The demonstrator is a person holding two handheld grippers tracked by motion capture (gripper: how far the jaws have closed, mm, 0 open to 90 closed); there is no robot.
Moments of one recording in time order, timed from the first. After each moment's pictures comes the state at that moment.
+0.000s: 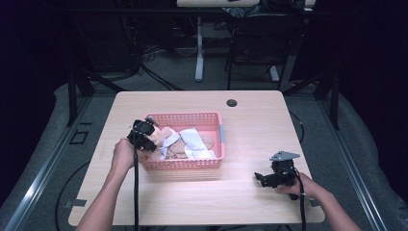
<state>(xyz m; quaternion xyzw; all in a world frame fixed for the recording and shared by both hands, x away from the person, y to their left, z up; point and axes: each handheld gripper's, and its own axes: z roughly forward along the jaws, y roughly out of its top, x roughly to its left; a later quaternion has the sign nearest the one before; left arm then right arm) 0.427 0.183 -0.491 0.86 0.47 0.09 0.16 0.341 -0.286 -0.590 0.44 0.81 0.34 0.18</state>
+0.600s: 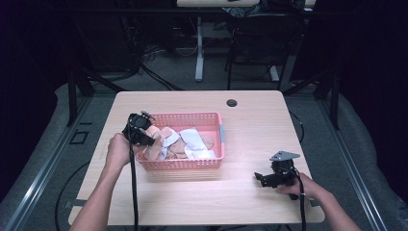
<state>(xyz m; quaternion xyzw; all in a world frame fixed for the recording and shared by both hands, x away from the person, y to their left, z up) 0.420 0.188 -0.455 0.87 0.45 0.10 0.19 0.340 -0.286 -0.590 0.44 0.81 0.34 0.18</state>
